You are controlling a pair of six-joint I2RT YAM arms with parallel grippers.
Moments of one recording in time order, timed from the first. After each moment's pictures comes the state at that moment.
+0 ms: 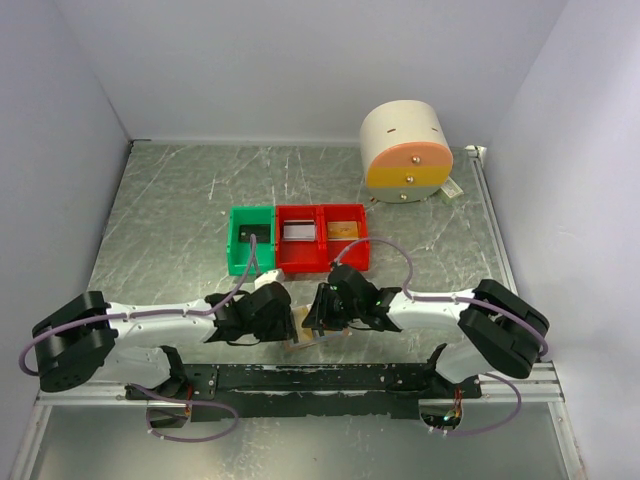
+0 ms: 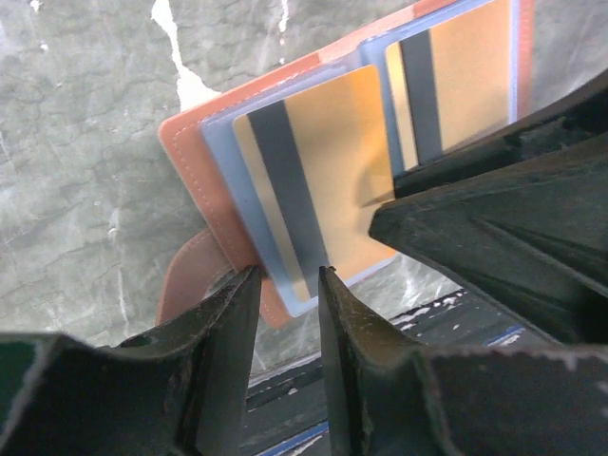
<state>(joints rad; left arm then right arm) -1.11 1.27 0.54 -0.23 -0.13 -1.07 0.94 1.42 0.50 0.10 -0.18 1.04</state>
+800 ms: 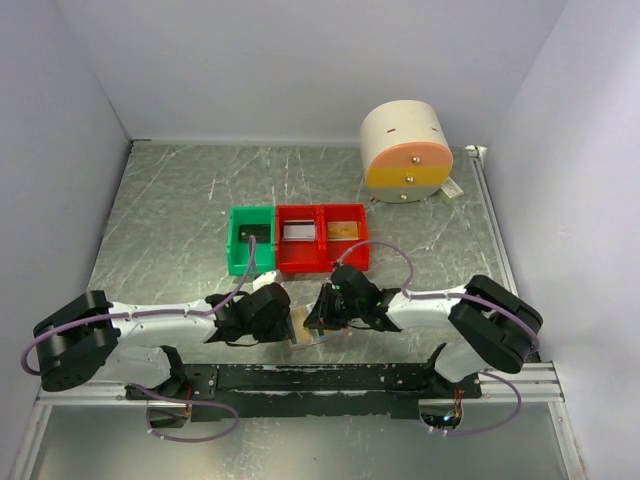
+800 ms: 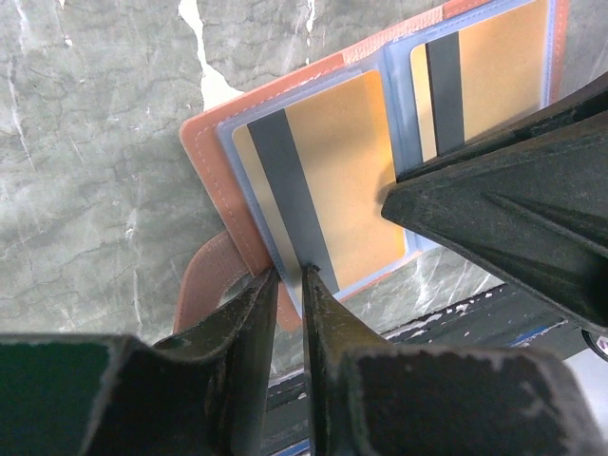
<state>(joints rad) -1.11 1.28 0.52 -0.22 -0.13 -1.09 0.92 1.47 0.47 0.20 -0.23 1.09</state>
